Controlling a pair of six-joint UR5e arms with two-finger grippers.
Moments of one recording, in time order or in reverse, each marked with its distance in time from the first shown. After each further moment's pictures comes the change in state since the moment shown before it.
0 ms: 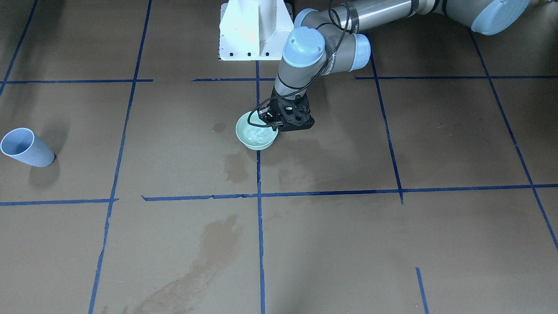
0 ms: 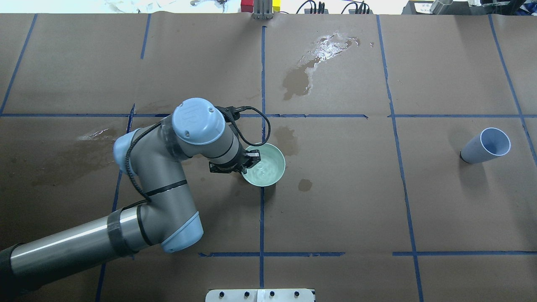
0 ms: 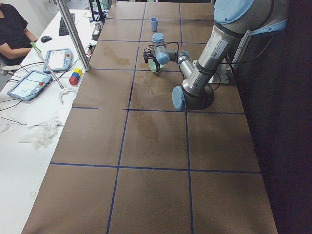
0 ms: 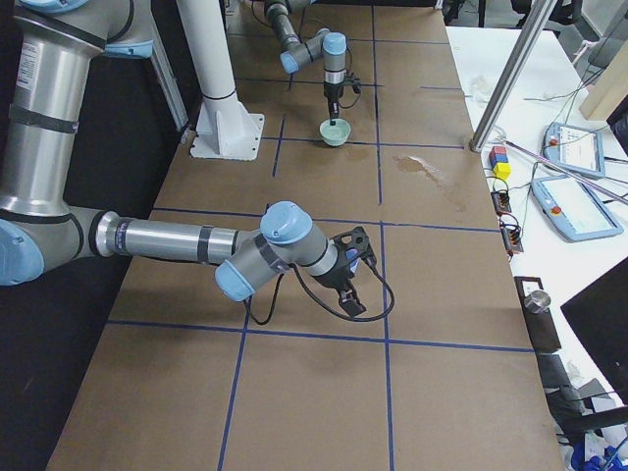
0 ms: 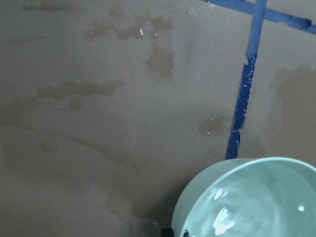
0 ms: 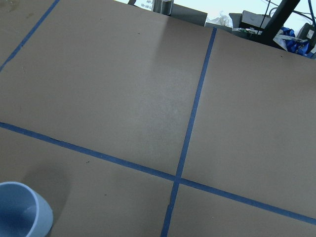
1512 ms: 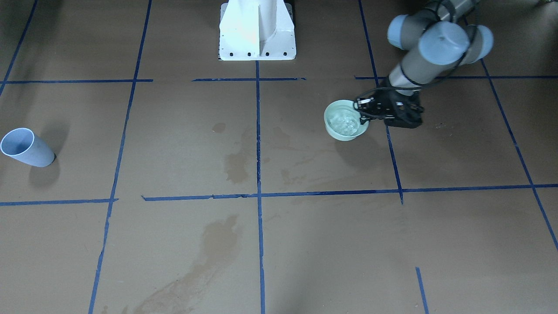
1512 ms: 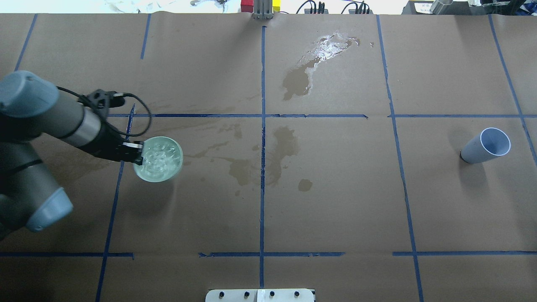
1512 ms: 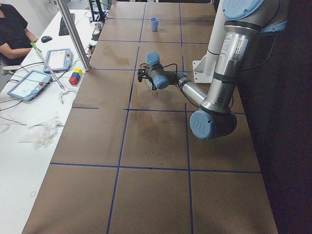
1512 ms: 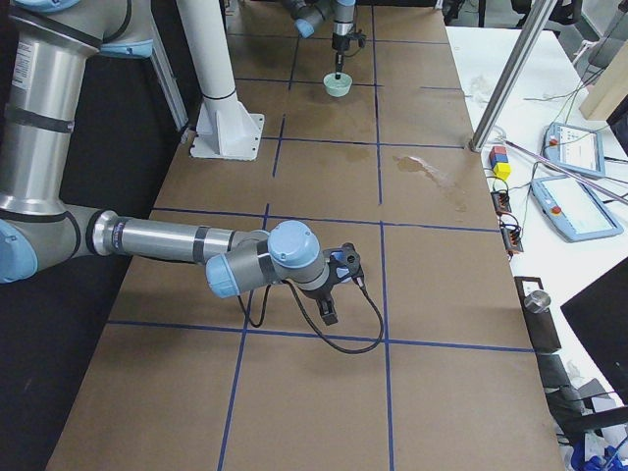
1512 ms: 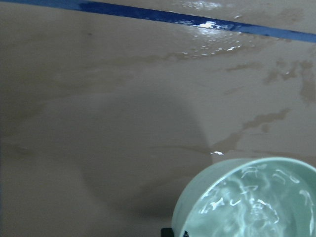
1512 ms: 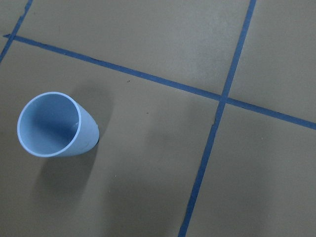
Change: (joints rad) left arm -0.281 0.491 -0.213 -0.197 -0.305 0.399; right arm 0.041 -0.007 0.007 -0.381 0.250 -0.284
